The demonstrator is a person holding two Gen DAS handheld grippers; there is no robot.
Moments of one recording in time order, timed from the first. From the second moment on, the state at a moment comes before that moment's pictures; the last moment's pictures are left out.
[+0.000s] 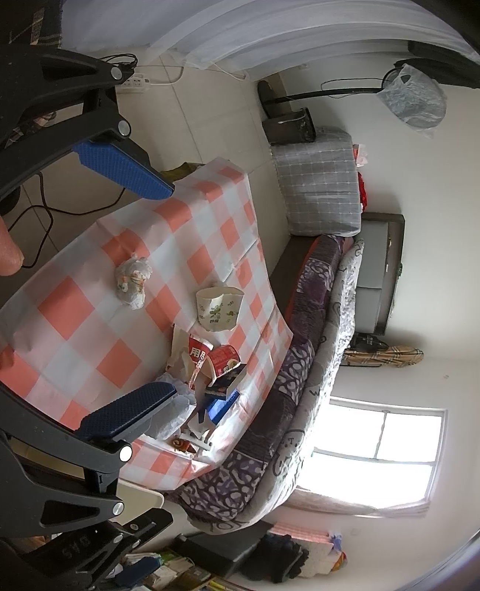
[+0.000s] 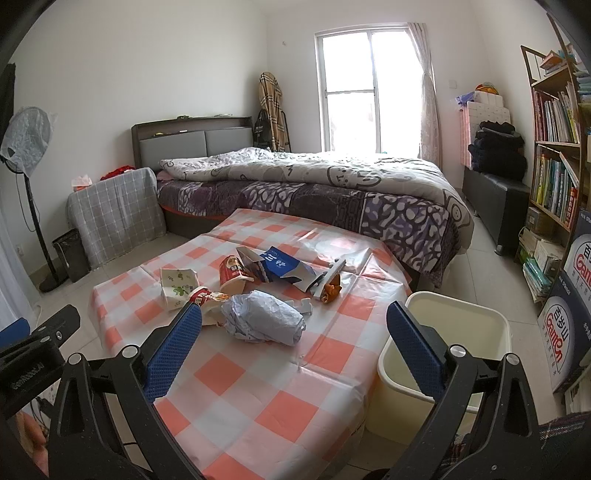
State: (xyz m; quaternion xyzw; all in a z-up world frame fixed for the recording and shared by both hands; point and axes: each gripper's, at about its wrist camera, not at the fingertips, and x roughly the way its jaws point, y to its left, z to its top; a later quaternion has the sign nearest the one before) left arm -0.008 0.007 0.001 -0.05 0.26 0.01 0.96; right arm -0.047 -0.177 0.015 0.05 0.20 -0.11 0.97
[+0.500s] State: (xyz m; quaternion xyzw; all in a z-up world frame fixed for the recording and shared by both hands) left arm 0.083 0.092 -0.037 -0.21 0.48 0.05 0.85; right arm 0.049 -0.196 0.038 0.01 0.37 -0.04 0.93
